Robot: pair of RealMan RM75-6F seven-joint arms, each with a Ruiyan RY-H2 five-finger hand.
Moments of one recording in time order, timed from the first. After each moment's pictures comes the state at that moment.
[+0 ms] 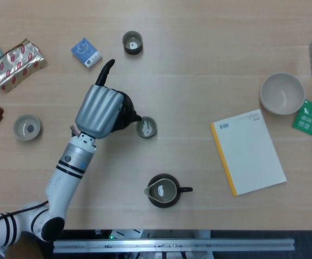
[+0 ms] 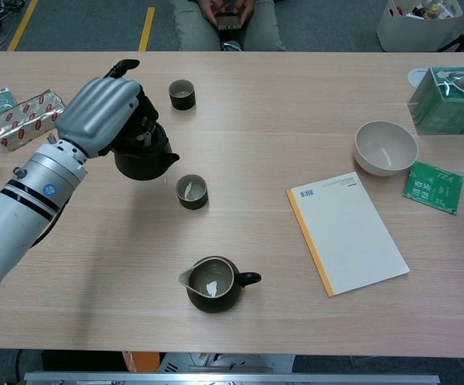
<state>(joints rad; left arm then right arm) -0.54 -1.69 -0.16 -1.52 1.41 1.24 0.33 0.26 -1.02 -0.02 -1.71 -1.54 1.22 -0.17</state>
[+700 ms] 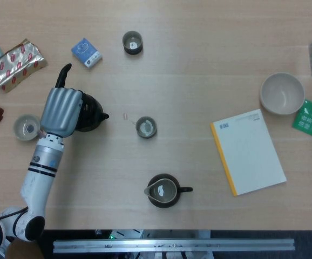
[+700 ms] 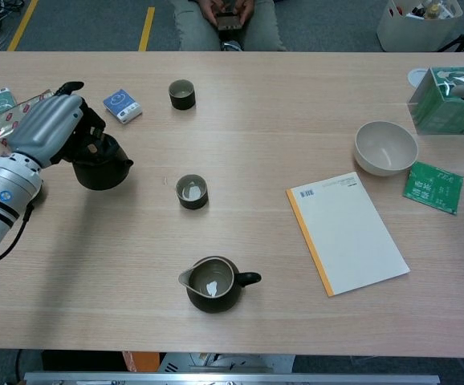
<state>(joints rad) -0.46 -1.67 -0.12 -1.35 1.36 1.26 0.11 0.27 -1.04 -0.02 -1.69 -1.52 1.19 -0.16</state>
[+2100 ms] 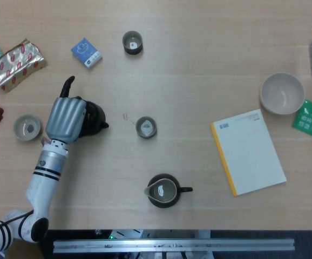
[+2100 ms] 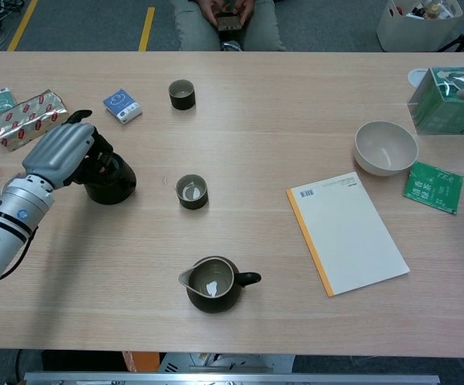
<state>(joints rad) -0.44 -1.75 -0.10 -1.21 1.36 1.19 0.11 0.27 -1.04 -0.02 -1.67 -1.51 1.18 -0.12</state>
